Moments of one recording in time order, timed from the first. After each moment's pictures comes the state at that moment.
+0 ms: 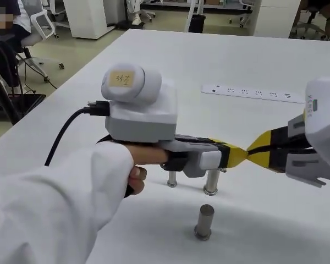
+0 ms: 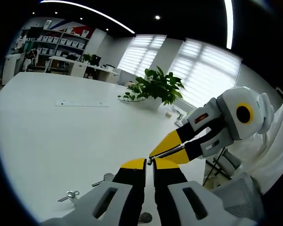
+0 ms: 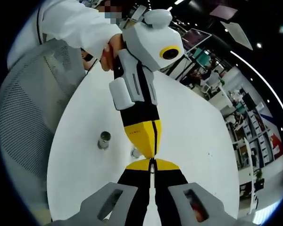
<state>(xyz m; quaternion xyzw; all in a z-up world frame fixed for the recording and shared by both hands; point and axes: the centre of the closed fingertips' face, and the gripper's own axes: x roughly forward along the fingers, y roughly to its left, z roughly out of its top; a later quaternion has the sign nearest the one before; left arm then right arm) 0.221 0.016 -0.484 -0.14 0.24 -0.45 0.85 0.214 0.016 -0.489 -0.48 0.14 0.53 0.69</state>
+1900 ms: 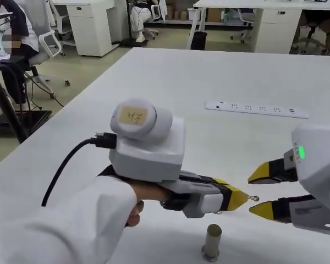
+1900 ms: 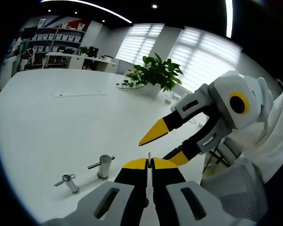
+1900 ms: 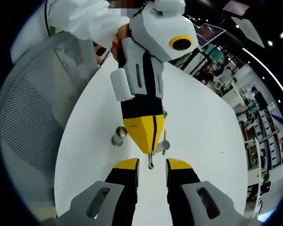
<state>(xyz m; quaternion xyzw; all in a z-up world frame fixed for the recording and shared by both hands) 0.199 0.019 -0.503 -0.09 0.27 -0.45 0.84 0.200 0.013 -0.516 -0.47 0.18 0.56 0.65</state>
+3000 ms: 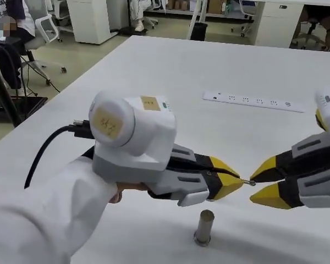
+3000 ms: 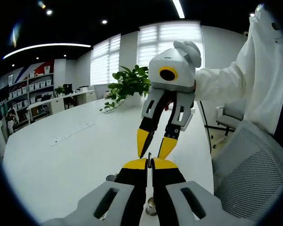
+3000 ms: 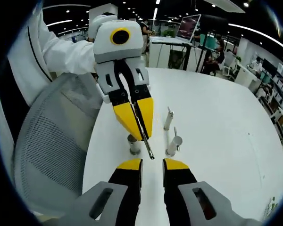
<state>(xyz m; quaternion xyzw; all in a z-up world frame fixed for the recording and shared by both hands) 0.183 0.018 -0.485 0.07 0.14 -0.53 0.83 0.189 0.005 -0.517 -0.31 0.27 0.63 0.66</state>
